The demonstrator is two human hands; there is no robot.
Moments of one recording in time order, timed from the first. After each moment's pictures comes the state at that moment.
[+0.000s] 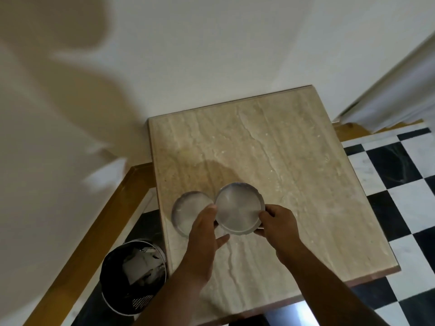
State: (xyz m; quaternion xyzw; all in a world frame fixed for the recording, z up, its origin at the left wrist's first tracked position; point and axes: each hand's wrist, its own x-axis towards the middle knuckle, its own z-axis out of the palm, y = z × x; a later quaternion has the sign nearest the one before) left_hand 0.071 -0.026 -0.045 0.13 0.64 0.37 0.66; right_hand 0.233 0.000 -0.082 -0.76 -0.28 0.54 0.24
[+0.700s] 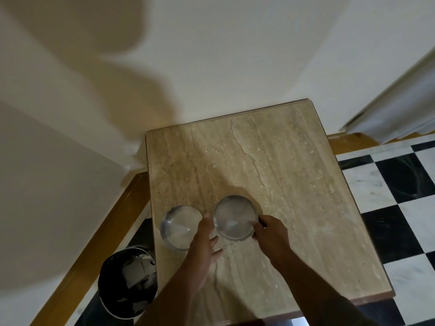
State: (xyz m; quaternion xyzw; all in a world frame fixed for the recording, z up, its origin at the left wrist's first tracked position) left_hand 0.115 -0.003 -0.045 0.06 0.67 0.32 0.66; right_hand 0.275 0.027 -0.112 -0.77 -0.37 0.51 0.14
